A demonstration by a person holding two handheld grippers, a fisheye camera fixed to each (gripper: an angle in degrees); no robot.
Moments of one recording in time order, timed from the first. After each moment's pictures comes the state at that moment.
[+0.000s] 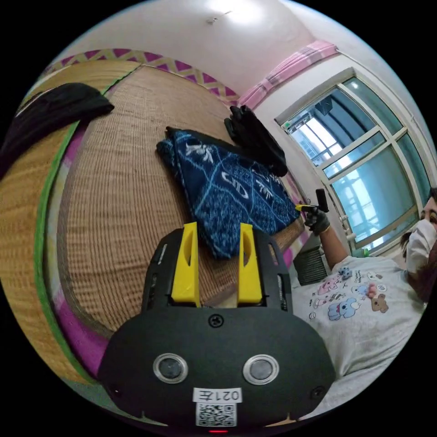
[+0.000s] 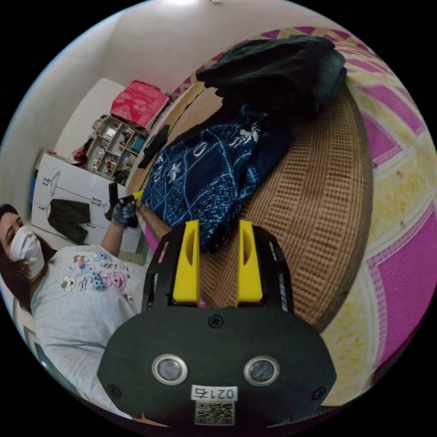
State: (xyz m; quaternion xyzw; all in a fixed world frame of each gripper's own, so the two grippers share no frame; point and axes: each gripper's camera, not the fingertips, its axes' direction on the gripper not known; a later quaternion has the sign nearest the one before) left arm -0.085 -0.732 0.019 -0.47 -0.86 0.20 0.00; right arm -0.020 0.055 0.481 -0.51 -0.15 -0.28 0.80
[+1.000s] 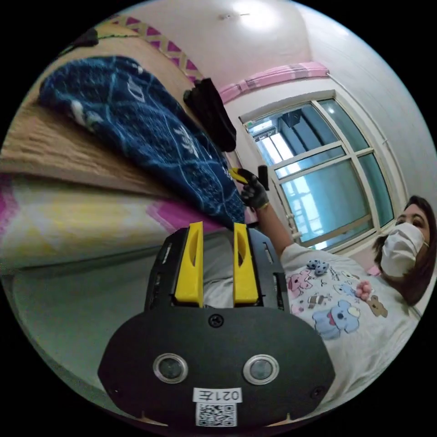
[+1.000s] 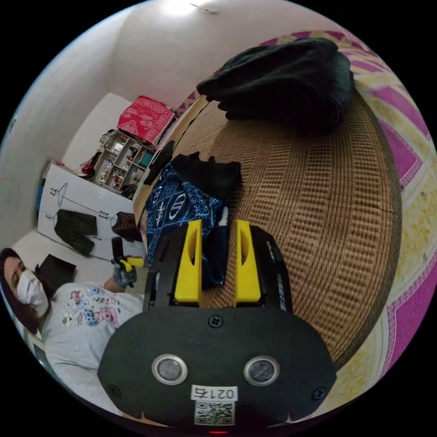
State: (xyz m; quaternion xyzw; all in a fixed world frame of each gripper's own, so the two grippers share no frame) left arm -0.028 -0.592 -0.156 -0.45 -0.86 0.11 0.20; right arm -0.033 0.101 0.520 -0.48 -0.19 -0.25 0.82
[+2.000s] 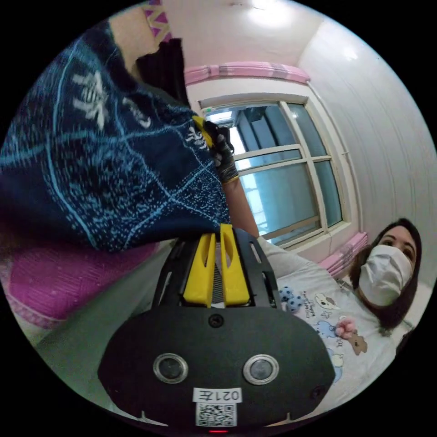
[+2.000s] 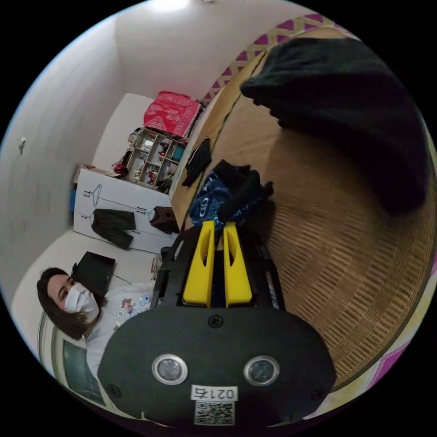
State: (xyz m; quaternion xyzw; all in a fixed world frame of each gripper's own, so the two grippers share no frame) left arm -0.060 -0.577 -0.112 -0.47 -0.81 0.02 0.35; right arm -0.138 0.101 0.576 -0.56 -0.28 -0.18 0.76
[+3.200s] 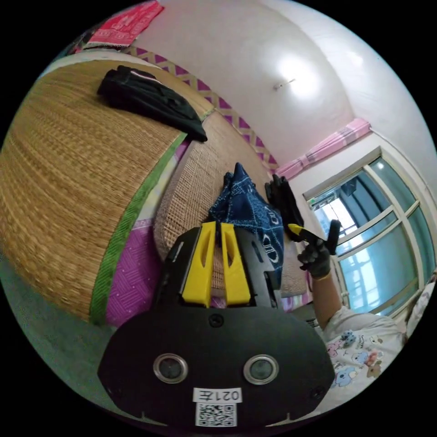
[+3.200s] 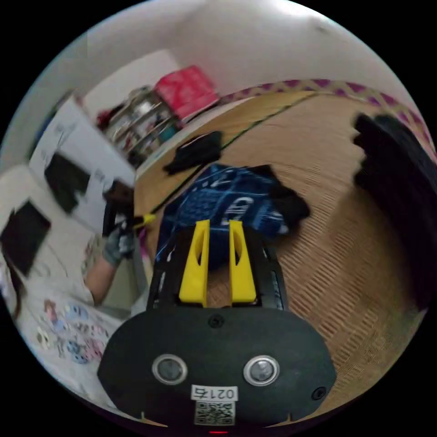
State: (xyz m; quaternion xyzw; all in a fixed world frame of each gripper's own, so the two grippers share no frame) left arm 0.061 -0.651 0.188 -0.31 -0.86 0.39 0.13; right arm -0.286 0.278 0.587 -0.44 -0.24 -0.43 0.75
